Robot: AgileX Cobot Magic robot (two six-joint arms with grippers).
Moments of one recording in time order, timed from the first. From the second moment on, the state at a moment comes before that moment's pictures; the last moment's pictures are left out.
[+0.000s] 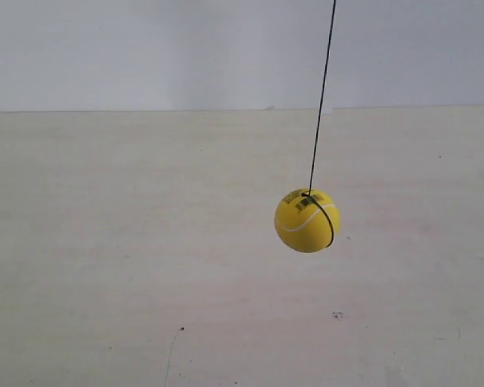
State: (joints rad) left arm -0.18 0.01 -0.11 0.42 0.00 -0.40; right arm -0.18 0.01 0.00 0.21 0.30 0.09
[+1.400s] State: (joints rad) left arm 0.09 0.00 0.00 0.02 0.31 0.03; right arm -0.18 0.01 0.00 0.21 0.30 0.10
